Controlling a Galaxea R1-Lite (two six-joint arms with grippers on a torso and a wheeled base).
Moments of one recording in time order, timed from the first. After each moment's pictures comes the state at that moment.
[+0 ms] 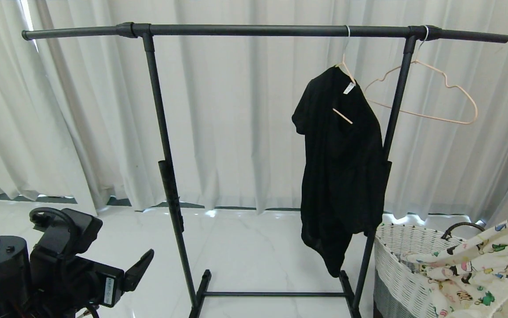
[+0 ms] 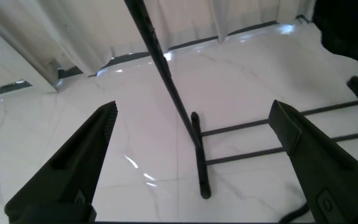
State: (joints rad) left arm -0.33 1.30 -0.15 -0.76 0.24 0.20; right arm 0.28 1.14 -1.09 0.67 -0.24 -0.32
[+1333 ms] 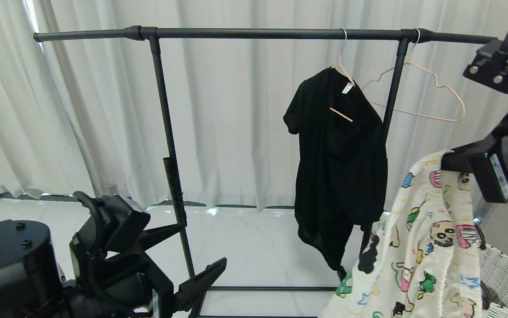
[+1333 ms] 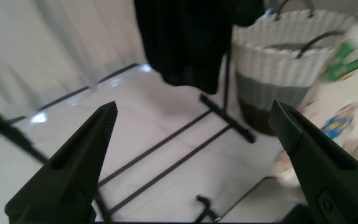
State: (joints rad) left arm -0.62 1.34 -0.30 -0.76 -0.07 0.05; right arm 0.76 1.38 -1.46 0.65 -0.23 -0.07
